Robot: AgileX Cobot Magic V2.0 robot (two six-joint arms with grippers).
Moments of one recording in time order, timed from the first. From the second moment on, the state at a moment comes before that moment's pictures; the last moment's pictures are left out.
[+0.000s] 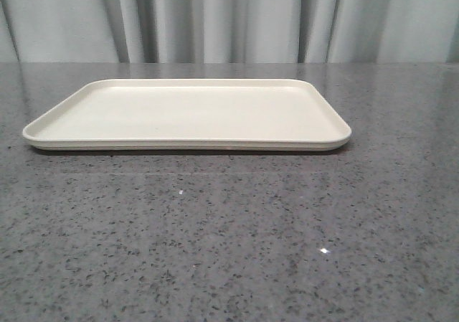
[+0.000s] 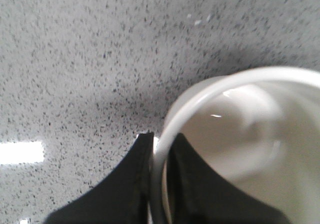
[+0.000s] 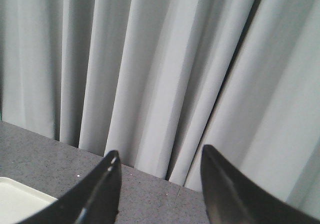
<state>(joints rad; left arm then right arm) -0.03 1.19 -1.02 0.15 1.11 -0.03 0.00 0.71 -0.99 0.88 0.40 -0.95</state>
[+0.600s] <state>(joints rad) -0.03 1.25 -1.57 -0.13 1.27 0.17 0.00 0.71 -0.99 0.88 0.40 -0.95</state>
